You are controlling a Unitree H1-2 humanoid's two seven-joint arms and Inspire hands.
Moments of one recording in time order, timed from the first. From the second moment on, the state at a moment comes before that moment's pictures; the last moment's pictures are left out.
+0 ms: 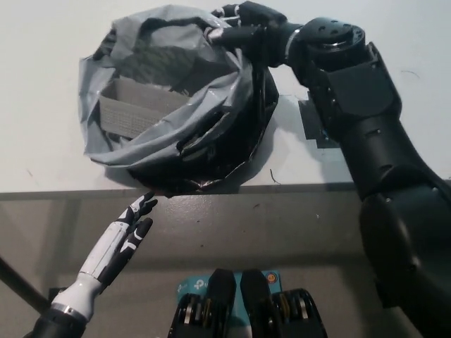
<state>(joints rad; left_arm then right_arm) -0.11 0.26 -0.07 -0.05 0.14 -0.02 -0.20 -1.32 0.02 -0.17 1.01 -0.07 0.41 0.39</state>
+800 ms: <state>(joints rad) -0.11 0.26 -0.07 -0.03 0.14 -0.02 -0.20 -1.43 0.07 -0.49 1.00 0.32 0.46 0.22</state>
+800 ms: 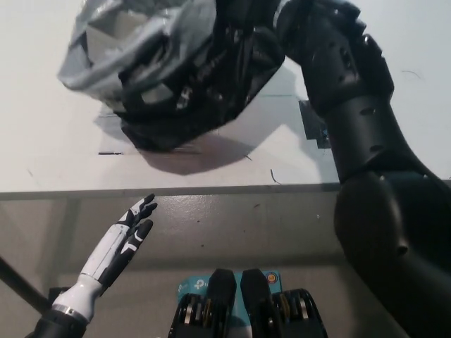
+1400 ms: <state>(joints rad) -0.11 0.26 -0.08 -0.03 0.14 -0.02 -0.20 -1.62 0.07 -0.60 1.01 0.45 0.47 0.11</state>
